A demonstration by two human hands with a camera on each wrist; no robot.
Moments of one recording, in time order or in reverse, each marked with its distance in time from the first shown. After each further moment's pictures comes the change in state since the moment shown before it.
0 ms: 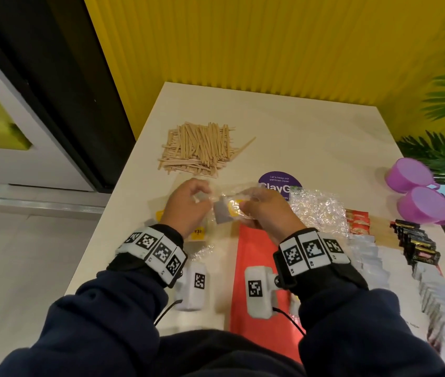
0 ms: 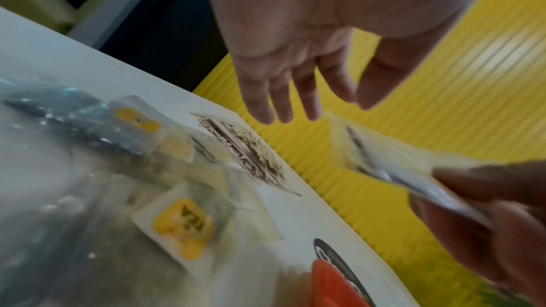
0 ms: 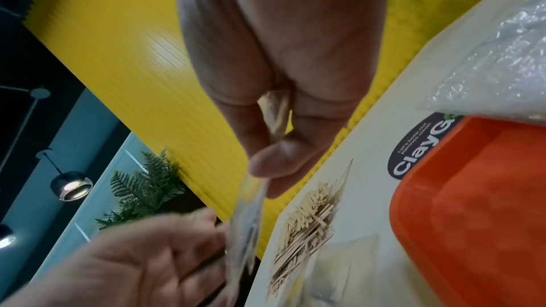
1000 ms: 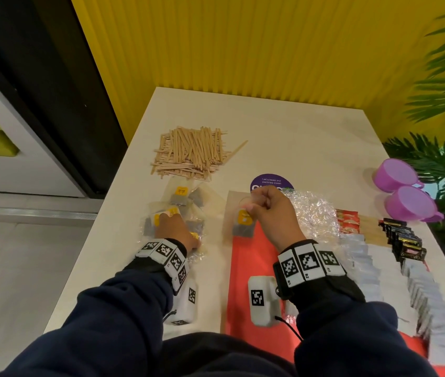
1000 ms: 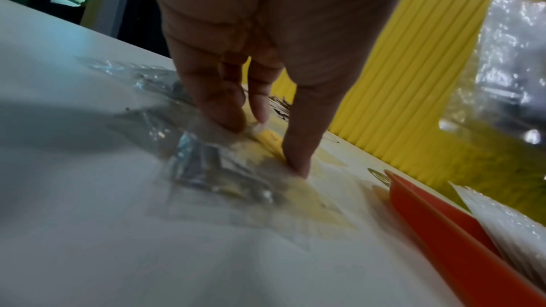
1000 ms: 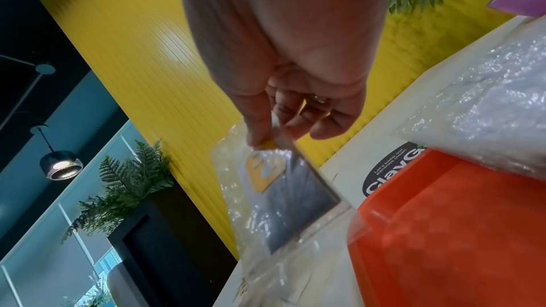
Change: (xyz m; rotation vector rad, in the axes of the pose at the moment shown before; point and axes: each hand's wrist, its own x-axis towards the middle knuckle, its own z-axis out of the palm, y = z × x) left_hand 0.015 -0.059 0.009 0.872 -0.094 -0.399; right_hand -0.001 0.016 -0.014 -0.220 0.264 -0.254
